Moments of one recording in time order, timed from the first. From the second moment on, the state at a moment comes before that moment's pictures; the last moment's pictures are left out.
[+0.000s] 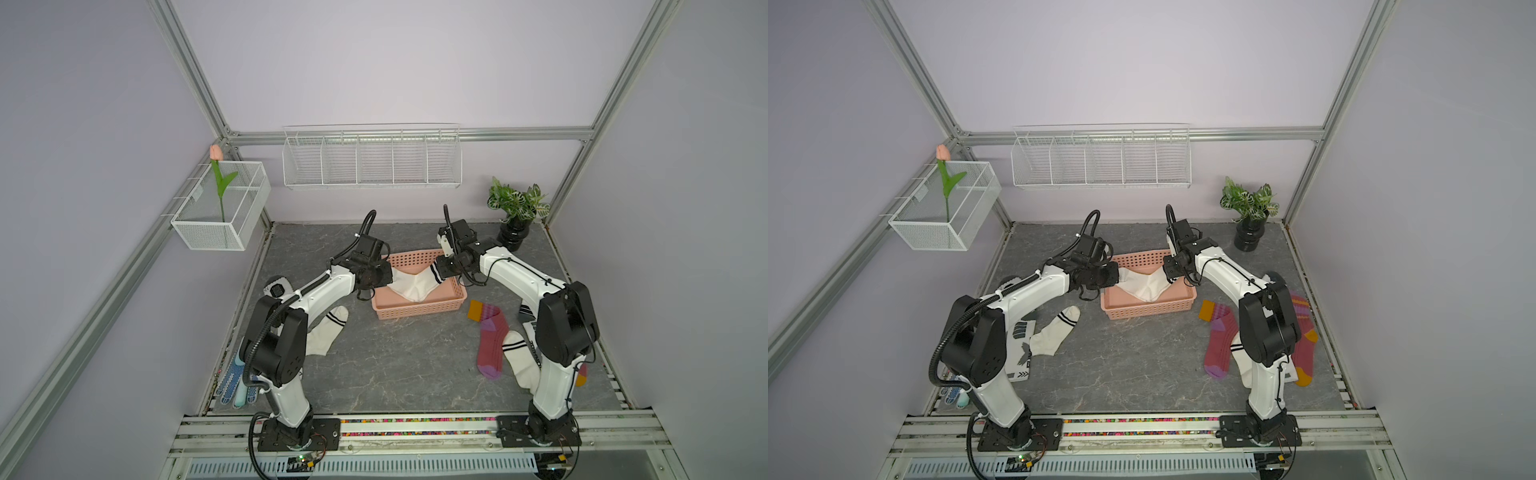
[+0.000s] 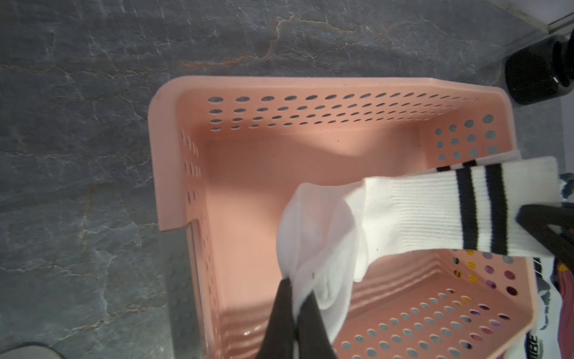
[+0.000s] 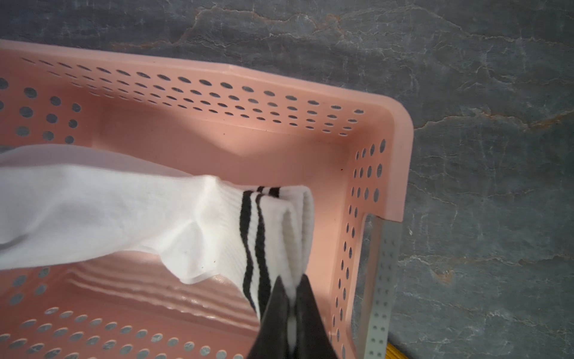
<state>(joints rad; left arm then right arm) -0.52 1.80 1.33 -0.46 0.07 -0.53 0.48 1.93 1.58 -0.70 0.04 0.16</state>
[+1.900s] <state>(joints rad) -0.49 1.78 1.46 -0.64 -0.13 -0.60 0.62 2.22 1.76 -0.75 0.04 0.18</state>
